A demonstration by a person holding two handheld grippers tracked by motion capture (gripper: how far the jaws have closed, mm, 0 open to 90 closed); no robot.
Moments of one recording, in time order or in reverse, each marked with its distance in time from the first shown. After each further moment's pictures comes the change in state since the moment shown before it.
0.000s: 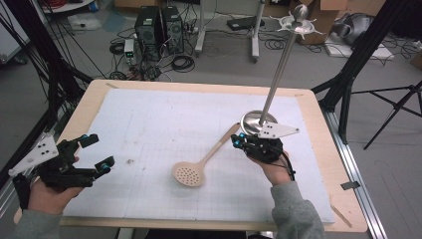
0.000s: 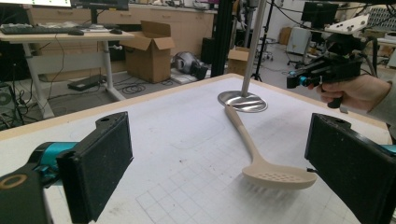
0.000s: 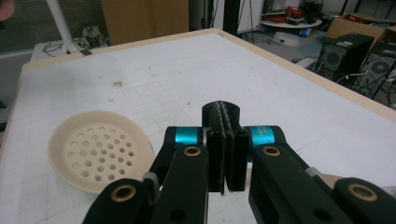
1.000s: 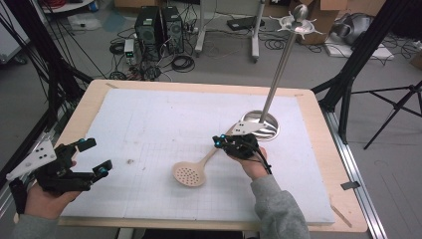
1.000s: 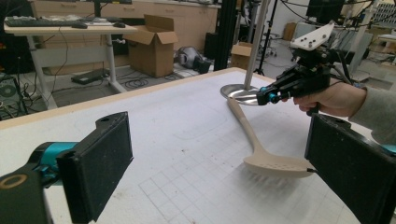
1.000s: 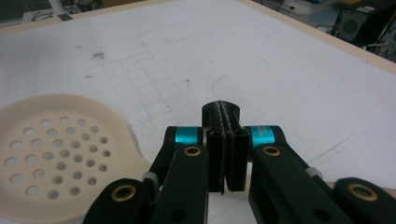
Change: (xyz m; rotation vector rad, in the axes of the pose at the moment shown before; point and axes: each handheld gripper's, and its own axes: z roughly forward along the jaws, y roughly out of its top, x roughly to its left) left arm -0.001 -0.007 -0.006 0.028 0.014 -0.009; right arm -0.001 -0.013 0.069 0.132 0.006 0.012
